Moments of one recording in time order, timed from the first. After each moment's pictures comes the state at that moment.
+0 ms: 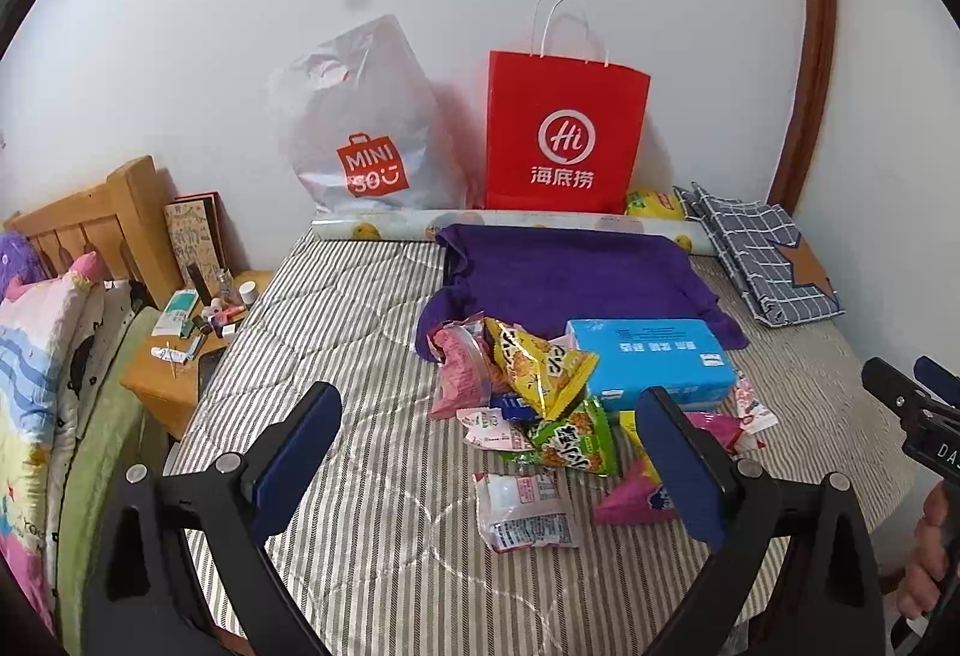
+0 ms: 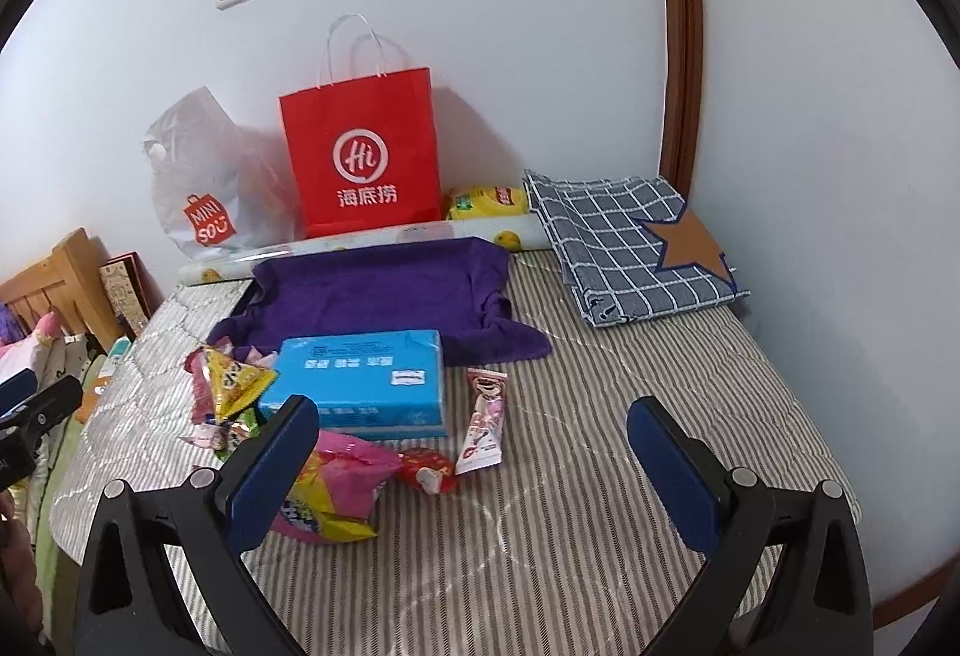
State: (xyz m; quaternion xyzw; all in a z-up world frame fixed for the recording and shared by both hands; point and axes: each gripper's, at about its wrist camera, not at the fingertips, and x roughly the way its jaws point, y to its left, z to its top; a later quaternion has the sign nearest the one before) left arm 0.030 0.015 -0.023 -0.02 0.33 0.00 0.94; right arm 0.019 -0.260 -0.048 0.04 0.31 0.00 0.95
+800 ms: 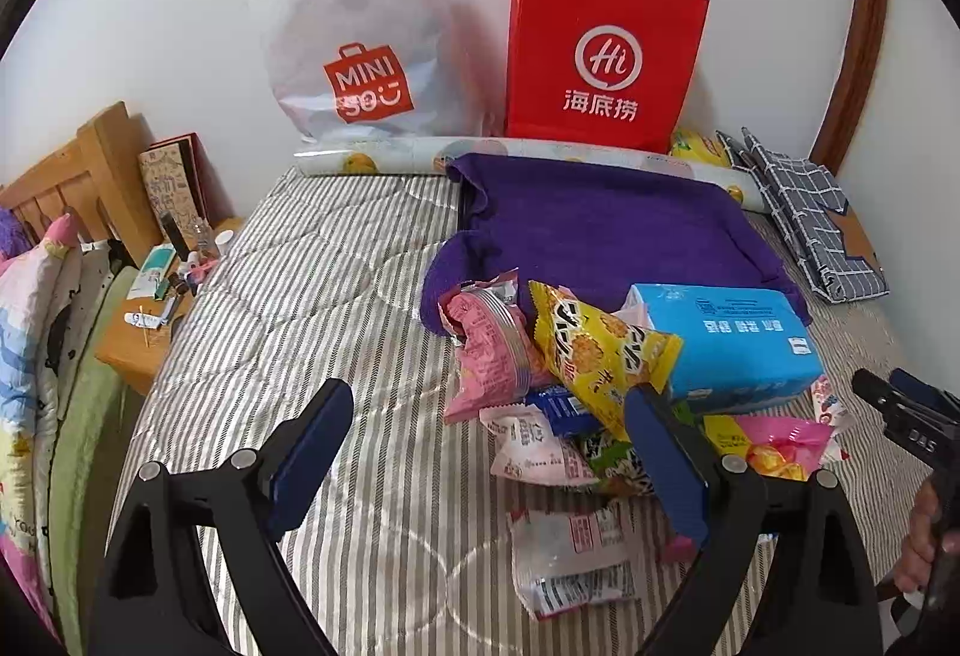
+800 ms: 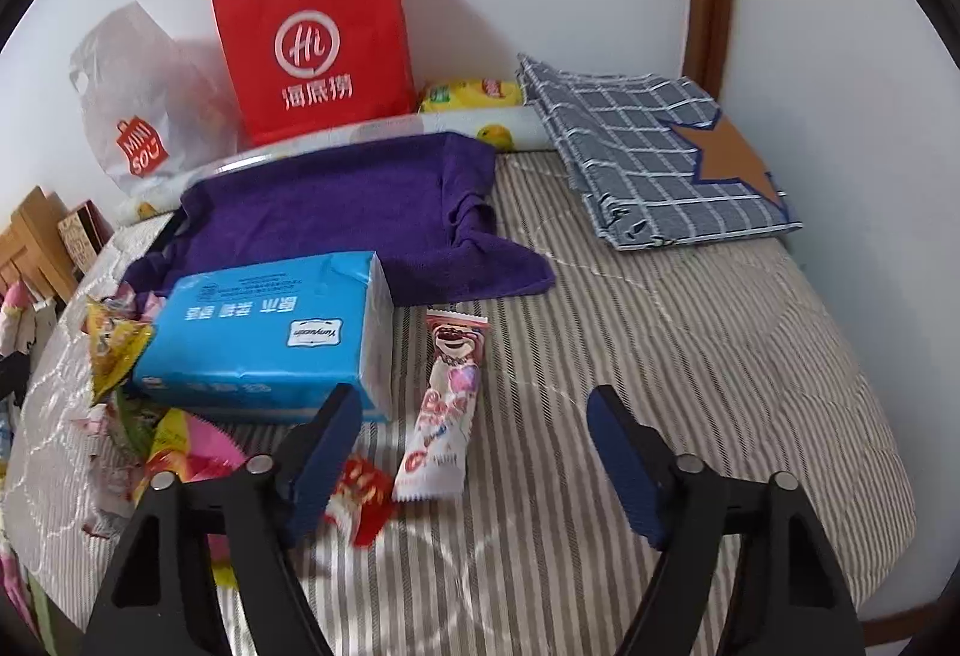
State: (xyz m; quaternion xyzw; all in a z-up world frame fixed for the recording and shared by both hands) left arm 0.116 0.035 -0.087 -0.03 0.40 0.00 0.92; right arm 0.115 -0.279 -0.139 0.04 0.40 0.00 0.91
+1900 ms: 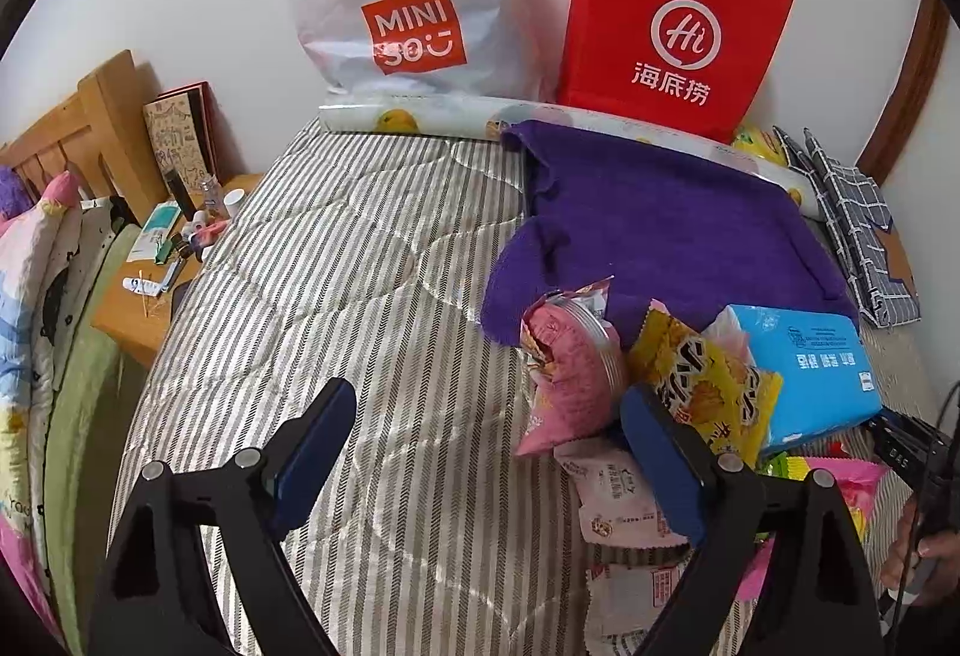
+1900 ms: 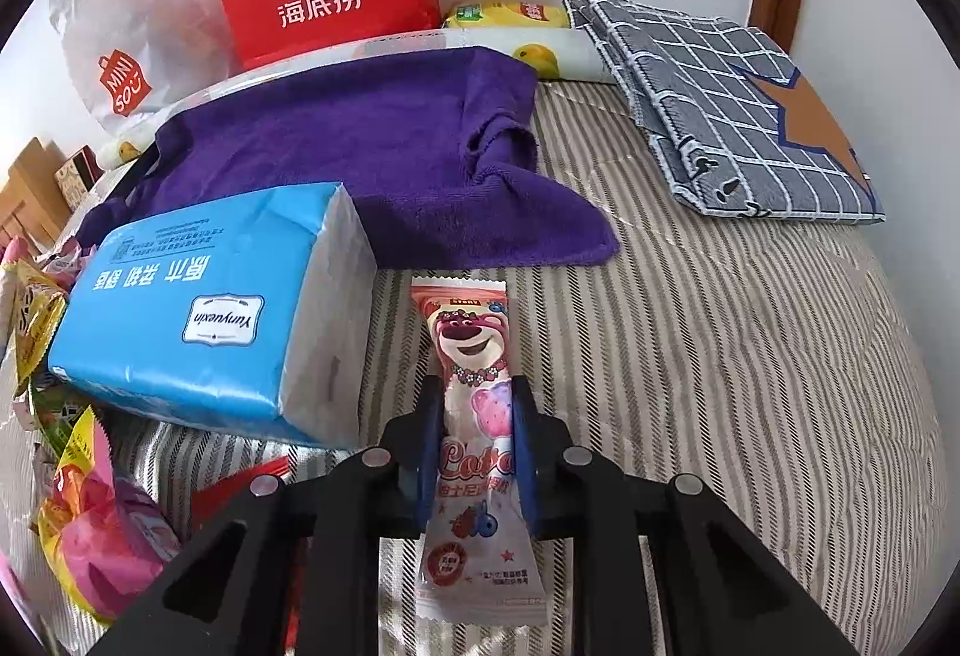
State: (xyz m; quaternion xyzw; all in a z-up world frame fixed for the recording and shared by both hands) left arm 0.162 0.076 -0.111 -0.05 0.44 0.03 0.89; right arm 0.169 -0.281 -0.192 0.02 0.46 0.04 0.89
